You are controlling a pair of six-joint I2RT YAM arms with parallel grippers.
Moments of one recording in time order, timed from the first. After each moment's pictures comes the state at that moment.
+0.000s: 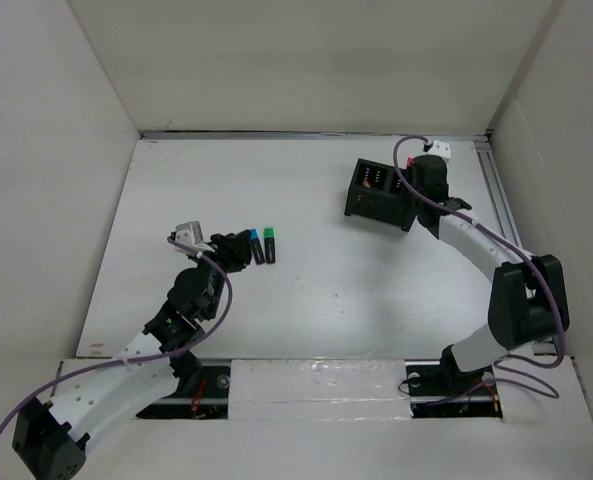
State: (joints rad) left arm -0.71 0.59 0.32 0.29 -0.54 -0.57; right arm 0.23 1.52 1.06 -0.06 0.33 0.35
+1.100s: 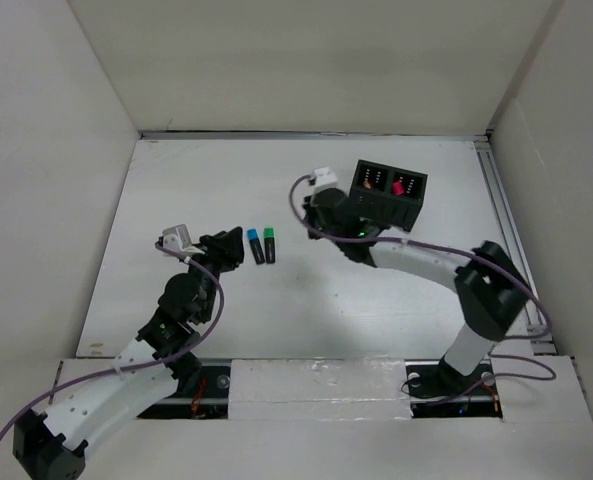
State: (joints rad) left arm -0.71 0.52 0.32 0.28 -0.58 -0.58; right arm 0.74 1.61 1.11 0.06 0.30 0.31
